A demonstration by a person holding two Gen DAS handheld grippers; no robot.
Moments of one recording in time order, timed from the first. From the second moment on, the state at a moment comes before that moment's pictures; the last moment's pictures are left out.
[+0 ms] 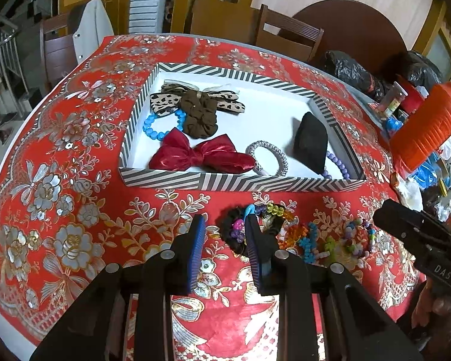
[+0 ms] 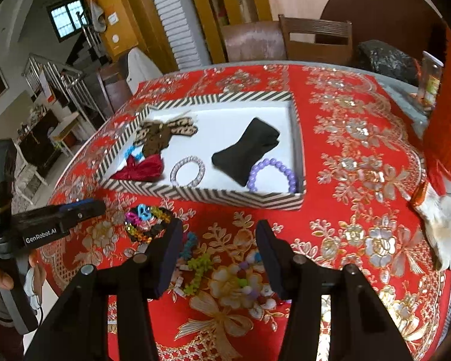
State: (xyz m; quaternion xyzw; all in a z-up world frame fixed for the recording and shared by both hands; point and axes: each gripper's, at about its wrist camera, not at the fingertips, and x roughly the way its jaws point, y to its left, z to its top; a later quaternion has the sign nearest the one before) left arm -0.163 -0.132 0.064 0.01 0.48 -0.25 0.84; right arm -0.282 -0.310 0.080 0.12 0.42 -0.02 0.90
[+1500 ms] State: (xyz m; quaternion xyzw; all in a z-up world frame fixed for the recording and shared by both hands) left arm -0.144 -0.149 0.035 0.00 0.52 -0.27 0.81; right arm -0.261 -0.283 0.113 0.11 0.36 0.10 0.92
